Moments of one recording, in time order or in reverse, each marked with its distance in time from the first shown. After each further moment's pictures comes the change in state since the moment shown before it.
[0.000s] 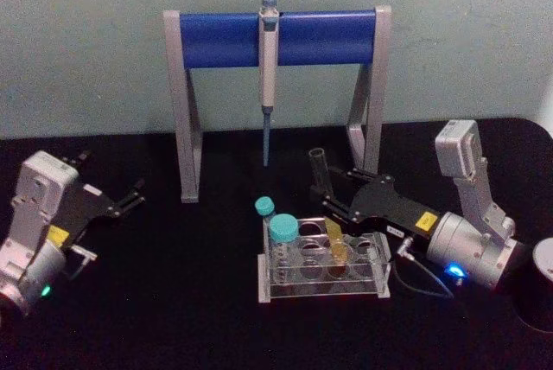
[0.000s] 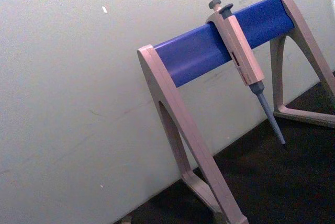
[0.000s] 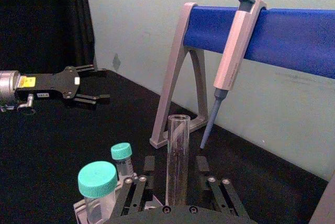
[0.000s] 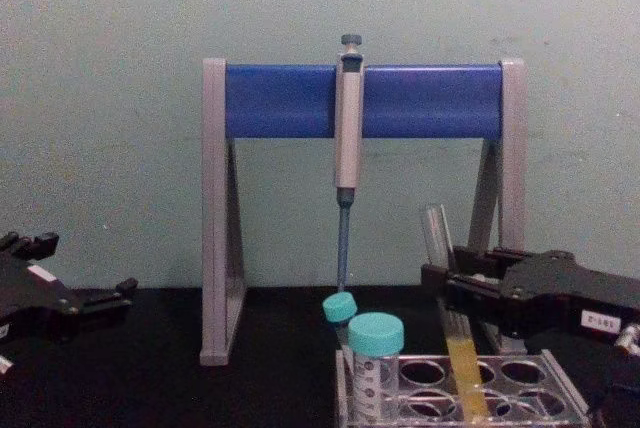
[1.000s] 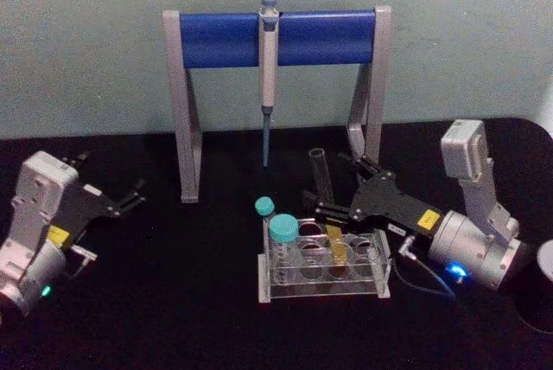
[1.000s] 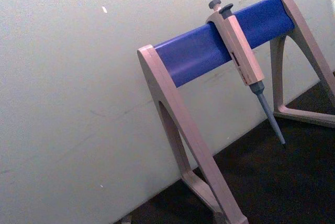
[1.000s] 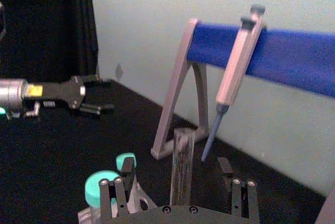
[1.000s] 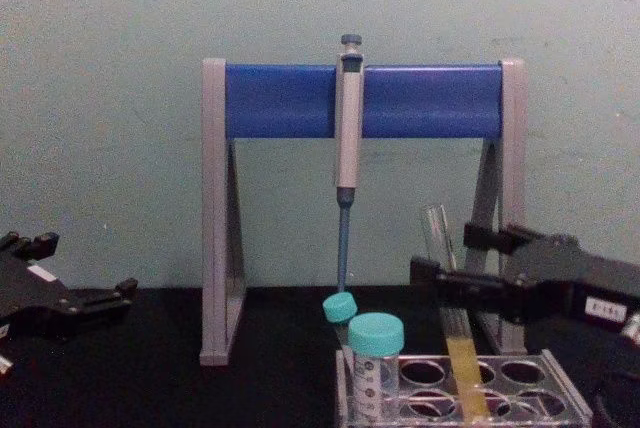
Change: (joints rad) left arm 0.000 0.000 0.000 0.000 0.000 0.000 0.000; right arm -0.012 0.004 0.007 -0.021 0.000 -0.037 0.005
